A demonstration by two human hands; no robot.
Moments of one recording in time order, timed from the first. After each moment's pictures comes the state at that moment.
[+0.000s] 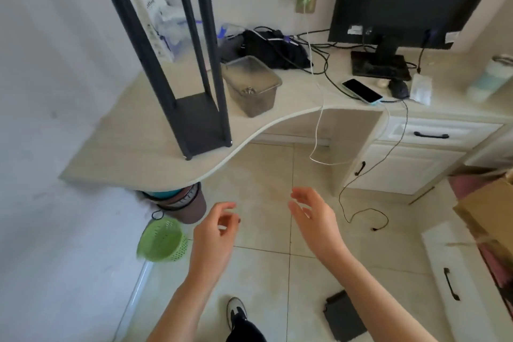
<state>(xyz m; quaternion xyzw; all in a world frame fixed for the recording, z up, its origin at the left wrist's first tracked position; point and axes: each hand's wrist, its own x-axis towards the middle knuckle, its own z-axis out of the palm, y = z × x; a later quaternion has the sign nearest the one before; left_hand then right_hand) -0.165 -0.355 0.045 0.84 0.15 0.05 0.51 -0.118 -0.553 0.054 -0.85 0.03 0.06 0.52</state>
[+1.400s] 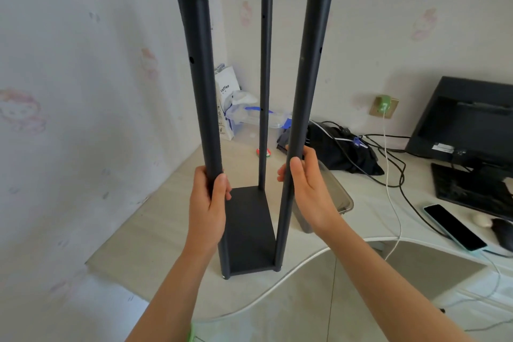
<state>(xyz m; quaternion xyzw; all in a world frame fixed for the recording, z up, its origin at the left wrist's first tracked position) 0.112 -0.204 0.182 0.74 0.14 0.32 0.58 0.187 -0.364 0.215 -0.72 -0.21 0.05 0.65</state>
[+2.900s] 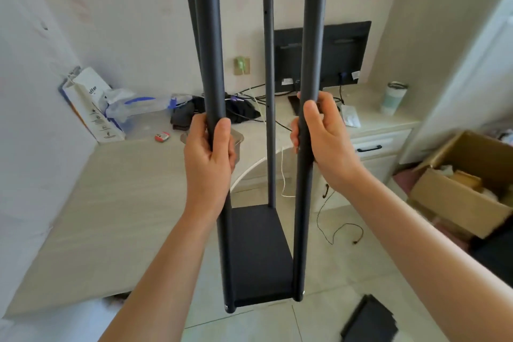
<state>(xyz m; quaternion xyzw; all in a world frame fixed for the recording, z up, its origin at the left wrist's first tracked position) -0.028 -0.350 0.258 0.68 -0.15 0.19 0.69 -0.042 -0.522 0.273 -0.70 -0.04 -0.18 0.69</state>
